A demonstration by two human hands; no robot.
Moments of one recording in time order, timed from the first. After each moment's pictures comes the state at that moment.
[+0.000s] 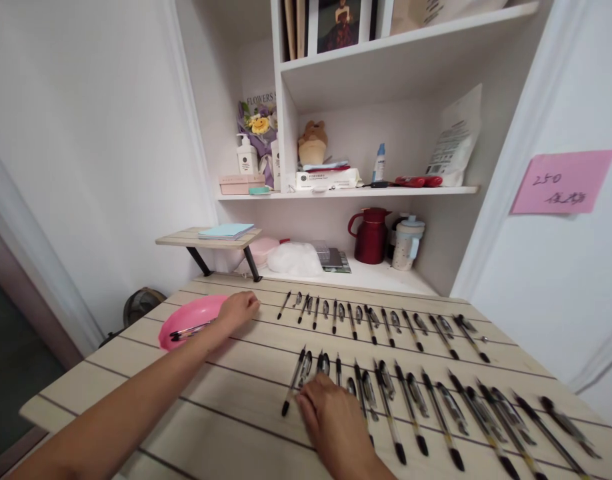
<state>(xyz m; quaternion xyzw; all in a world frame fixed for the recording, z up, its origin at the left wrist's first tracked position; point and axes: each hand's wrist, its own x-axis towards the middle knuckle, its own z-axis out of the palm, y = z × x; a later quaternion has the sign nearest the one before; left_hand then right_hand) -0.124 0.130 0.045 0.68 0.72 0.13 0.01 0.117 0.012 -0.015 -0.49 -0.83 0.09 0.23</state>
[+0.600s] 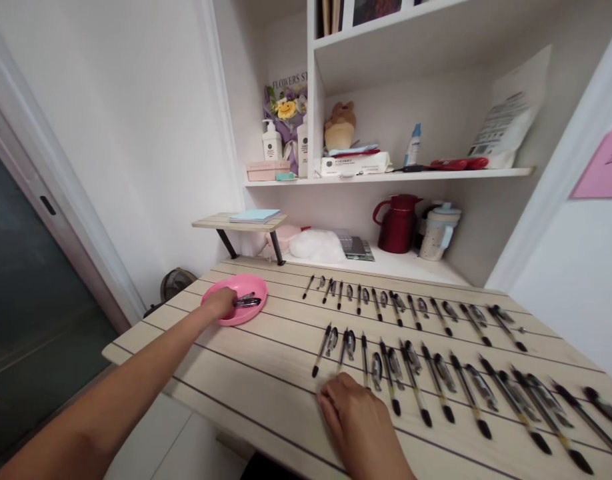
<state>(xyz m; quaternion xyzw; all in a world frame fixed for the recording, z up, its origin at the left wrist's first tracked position) -0.232 0.083 0.028 0.59 0.80 -0.01 0.10 0.108 -0.038 -0.017 -0.47 -0.85 0.08 0.22</state>
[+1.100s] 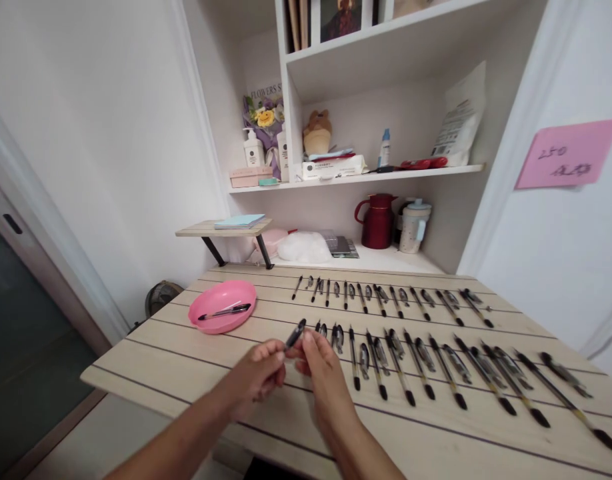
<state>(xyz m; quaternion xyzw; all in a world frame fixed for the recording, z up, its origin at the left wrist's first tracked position) -0.084 -0.020 0.010 0.55 0.51 0.34 0.57 0.056 -0.016 -0.005 -0.40 -0.42 0.59 0.56</state>
